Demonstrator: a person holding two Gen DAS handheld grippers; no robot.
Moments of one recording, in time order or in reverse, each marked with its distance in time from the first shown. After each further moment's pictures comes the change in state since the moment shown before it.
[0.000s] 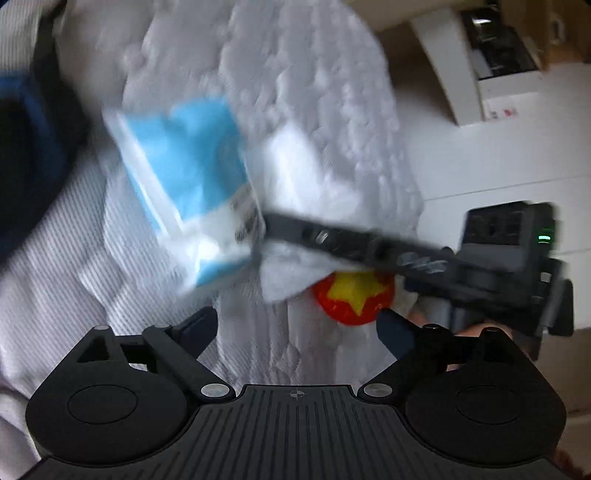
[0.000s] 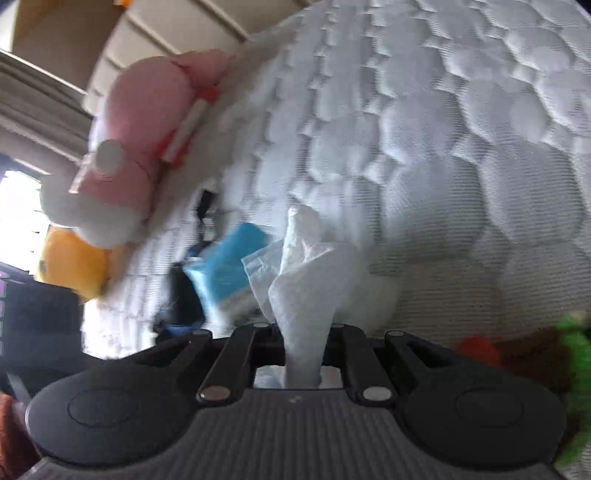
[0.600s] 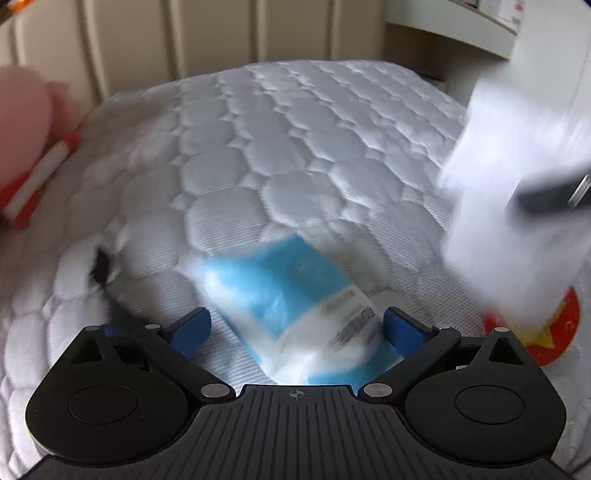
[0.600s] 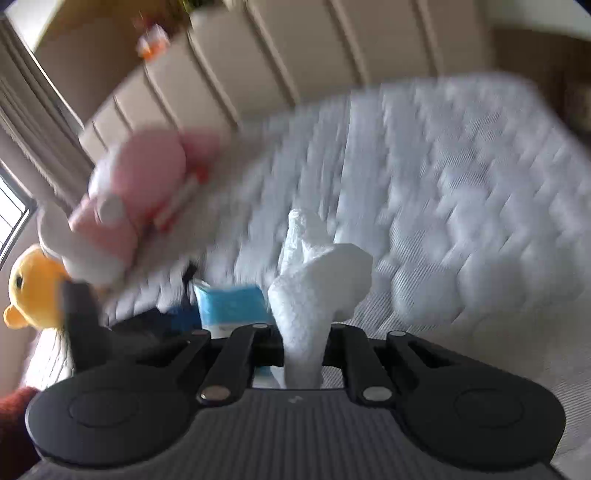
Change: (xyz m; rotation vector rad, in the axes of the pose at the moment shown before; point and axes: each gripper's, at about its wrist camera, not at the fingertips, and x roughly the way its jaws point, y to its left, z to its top) left arm 0.050 -0.039 -0.008 0.578 -0.259 0.644; right arm -0.120 0.032 -0.028 -0.138 -0.376 -0.179
